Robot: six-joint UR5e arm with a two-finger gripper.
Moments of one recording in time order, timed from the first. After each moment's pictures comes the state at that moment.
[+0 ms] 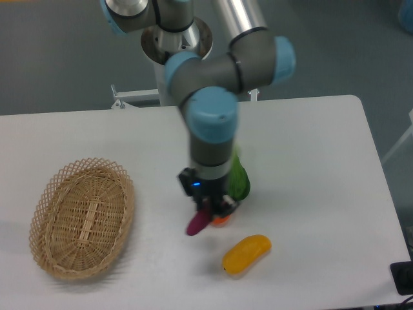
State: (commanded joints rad) arm 2.20 -1.94 -1.54 -1.09 1.49 0.91
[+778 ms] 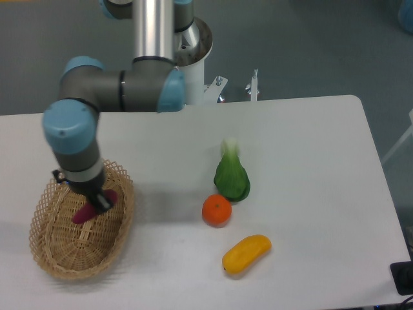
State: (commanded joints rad) arm 1.88 -1.98 -1.66 -1.06 1.49 0.82
